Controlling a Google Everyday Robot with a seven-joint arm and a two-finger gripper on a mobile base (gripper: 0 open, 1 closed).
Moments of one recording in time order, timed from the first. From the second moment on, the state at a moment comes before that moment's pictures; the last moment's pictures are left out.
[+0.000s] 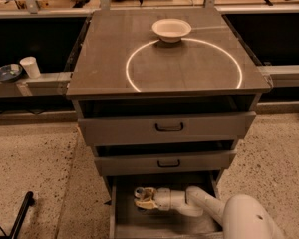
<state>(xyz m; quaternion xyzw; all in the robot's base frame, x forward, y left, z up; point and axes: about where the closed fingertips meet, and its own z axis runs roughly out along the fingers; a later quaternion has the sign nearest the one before) 0.537 0.042 0.240 -0.41 0.61 0.51 0.45</state>
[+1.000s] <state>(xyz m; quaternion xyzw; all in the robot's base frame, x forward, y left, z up) 0.549 0.036 0.232 -0.40 0.61 0.50 0.46</state>
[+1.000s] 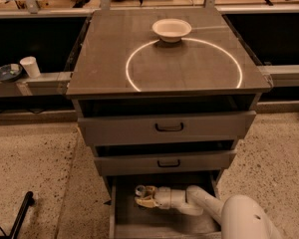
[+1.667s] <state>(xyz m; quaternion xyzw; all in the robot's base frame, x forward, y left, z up) 0.549 0.036 0.232 -0.40 0.61 0.50 0.46</state>
